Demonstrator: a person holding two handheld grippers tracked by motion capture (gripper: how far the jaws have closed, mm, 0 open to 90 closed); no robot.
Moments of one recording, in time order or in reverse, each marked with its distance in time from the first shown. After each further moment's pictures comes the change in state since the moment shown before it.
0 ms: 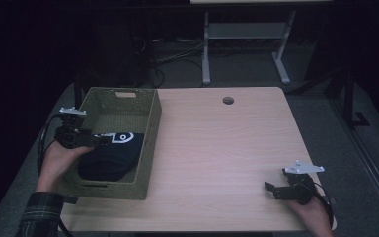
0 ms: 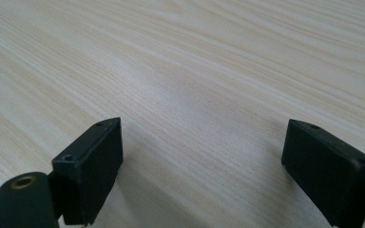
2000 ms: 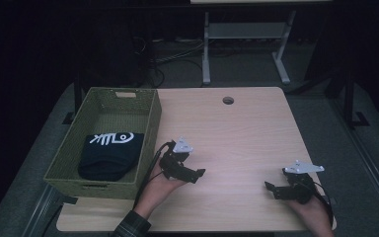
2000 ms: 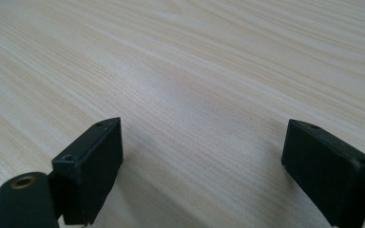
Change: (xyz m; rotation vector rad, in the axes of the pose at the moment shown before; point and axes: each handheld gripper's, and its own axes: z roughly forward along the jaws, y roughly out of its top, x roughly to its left) left arm -0.230 -0.016 0.138 -0.064 -0.257 0.361; right arm -0.001 0.000 0.000 0.000 0.000 -0.003
